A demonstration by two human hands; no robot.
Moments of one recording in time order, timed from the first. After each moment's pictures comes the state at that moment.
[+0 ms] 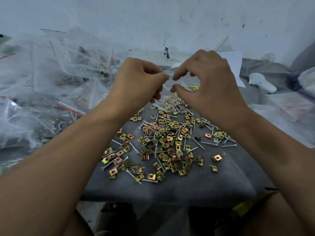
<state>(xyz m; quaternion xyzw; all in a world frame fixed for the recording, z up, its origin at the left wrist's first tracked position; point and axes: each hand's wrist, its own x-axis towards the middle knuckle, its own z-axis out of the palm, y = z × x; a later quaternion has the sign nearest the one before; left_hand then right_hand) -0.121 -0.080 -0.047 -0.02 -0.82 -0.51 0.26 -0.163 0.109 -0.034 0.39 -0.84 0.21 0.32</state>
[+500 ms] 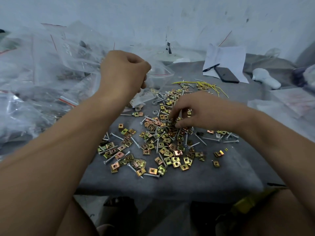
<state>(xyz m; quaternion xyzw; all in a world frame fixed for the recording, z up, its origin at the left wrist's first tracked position) -0.126 -0.099 -0.048 0.09 -0.78 -0.53 0.31 -0.190 0.119 -0.066 0.46 -0.88 0.10 -0.04</state>
